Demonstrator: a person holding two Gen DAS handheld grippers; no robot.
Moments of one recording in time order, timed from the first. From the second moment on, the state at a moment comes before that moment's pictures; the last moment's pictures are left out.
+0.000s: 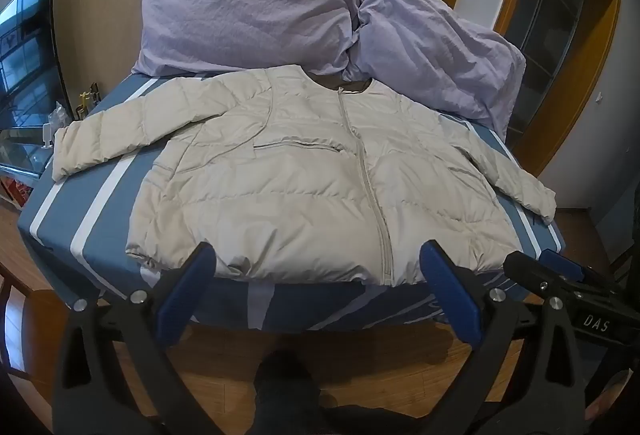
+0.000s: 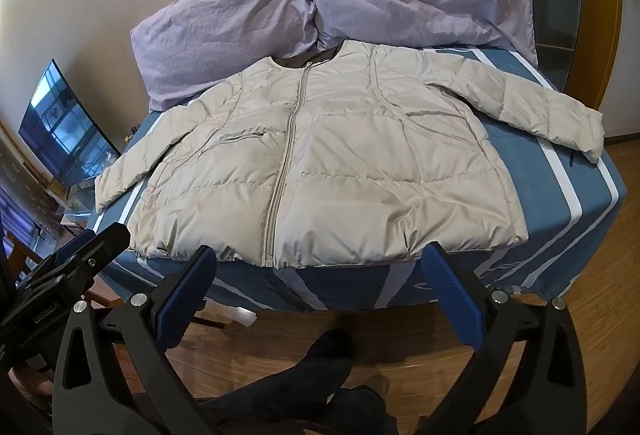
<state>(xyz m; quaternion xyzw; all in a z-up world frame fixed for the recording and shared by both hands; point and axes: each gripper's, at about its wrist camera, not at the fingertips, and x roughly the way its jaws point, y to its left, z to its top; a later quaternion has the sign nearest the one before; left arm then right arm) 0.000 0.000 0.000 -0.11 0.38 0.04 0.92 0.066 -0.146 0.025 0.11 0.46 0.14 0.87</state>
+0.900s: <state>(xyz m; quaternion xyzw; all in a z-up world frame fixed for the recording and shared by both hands) 0.000 0.000 0.000 -0.11 0.38 0.04 0.92 0.065 -0.143 0.026 0.11 0.46 0.14 0.87</state>
